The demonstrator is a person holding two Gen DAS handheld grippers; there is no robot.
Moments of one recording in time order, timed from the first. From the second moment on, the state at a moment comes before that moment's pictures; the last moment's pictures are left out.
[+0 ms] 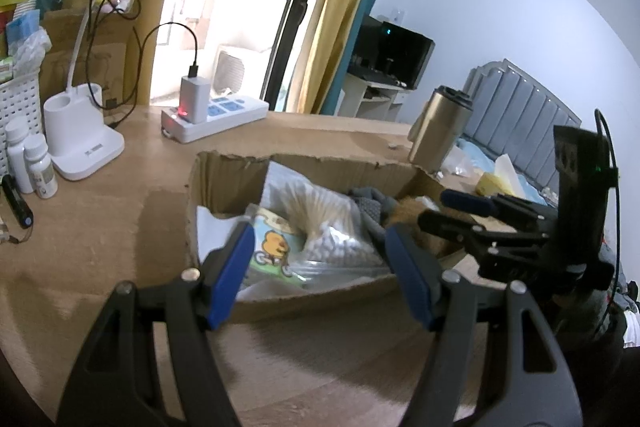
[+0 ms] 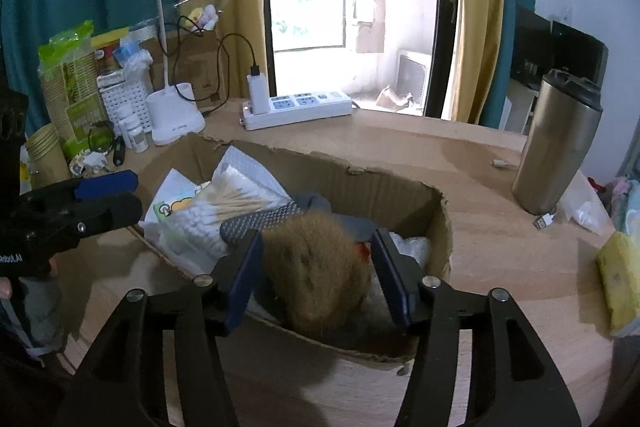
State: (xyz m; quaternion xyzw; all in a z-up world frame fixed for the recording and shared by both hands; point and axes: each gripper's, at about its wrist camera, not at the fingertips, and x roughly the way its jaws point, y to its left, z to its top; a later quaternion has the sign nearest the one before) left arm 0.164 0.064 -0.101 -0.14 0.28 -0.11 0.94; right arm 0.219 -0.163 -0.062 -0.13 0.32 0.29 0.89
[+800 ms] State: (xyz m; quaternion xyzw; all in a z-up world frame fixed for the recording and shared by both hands) left arm 0.164 0.065 -0.101 -0.14 0.28 -0.10 0.94; right arm 0.227 -0.158 -0.073 -0.19 0.31 0.24 0.90
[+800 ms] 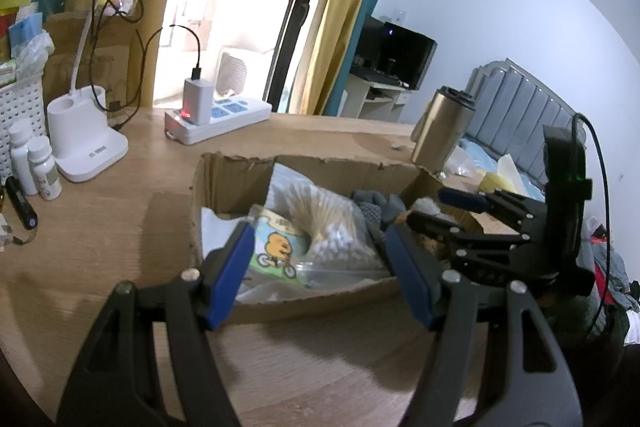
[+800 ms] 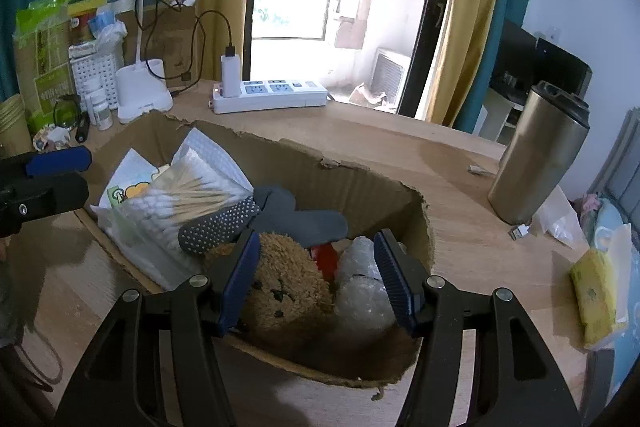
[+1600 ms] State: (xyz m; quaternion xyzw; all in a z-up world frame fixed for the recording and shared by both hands) left arm 0.120 0.043 -0.035 -0.11 0.22 -0.09 0.97; right arm 0.164 -0.198 0.011 -0.13 0.24 0.27 0.92
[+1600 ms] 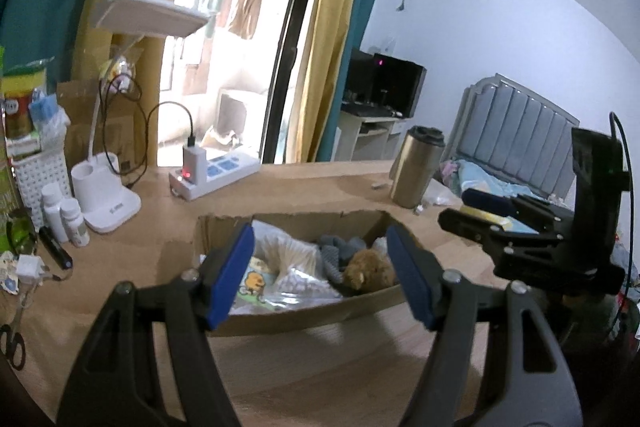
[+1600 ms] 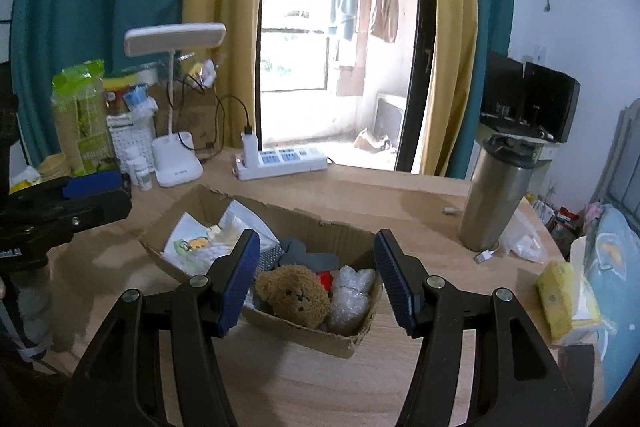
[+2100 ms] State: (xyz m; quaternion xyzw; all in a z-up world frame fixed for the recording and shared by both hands) left arm 0.078 0.030 0.011 -0.07 0.18 -0.07 0.98; right arm 0.113 -0.231 0.049 -0.10 0.20 0.27 0.94
